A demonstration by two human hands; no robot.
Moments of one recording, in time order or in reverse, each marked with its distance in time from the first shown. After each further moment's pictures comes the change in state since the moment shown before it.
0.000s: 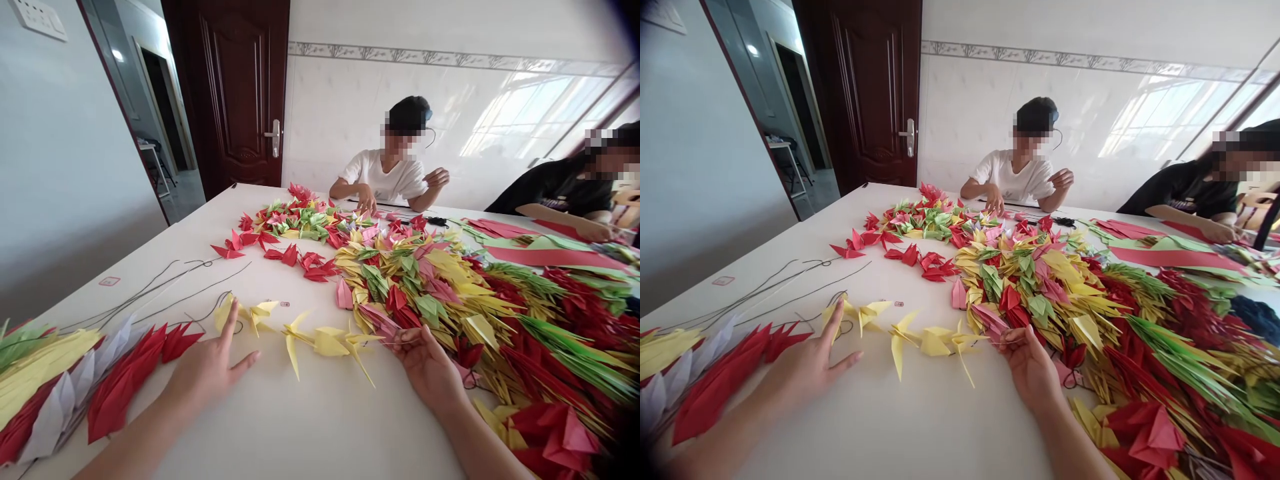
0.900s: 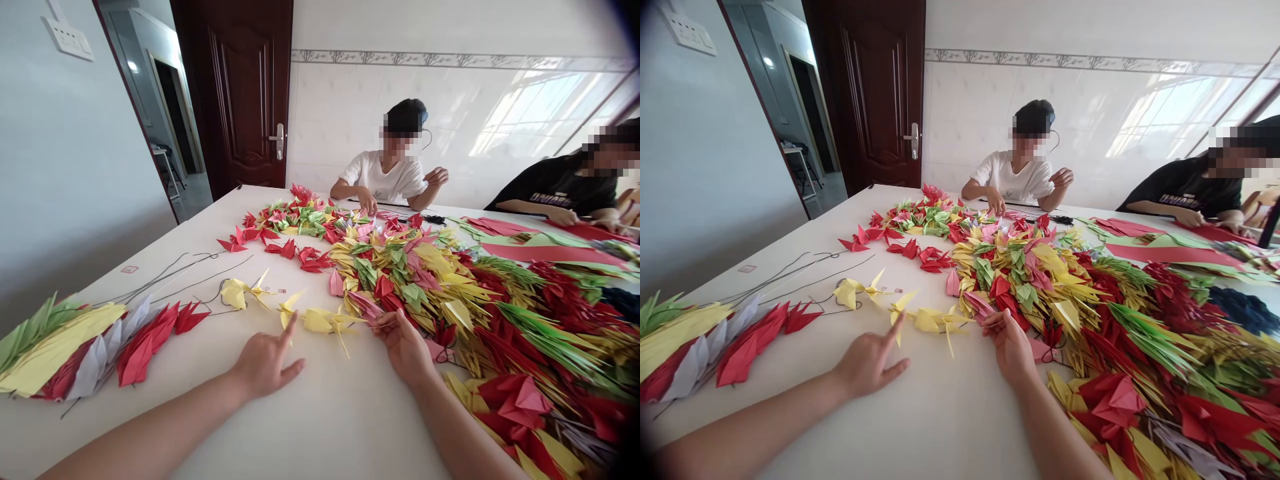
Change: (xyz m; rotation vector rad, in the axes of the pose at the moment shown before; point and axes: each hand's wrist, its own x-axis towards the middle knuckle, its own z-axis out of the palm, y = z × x) left_hand -0.013 0.074 0.034 -0.039 0.049 0.458; right_hand -0.008 0.001 0.006 -0.044 -0.049 -0.029
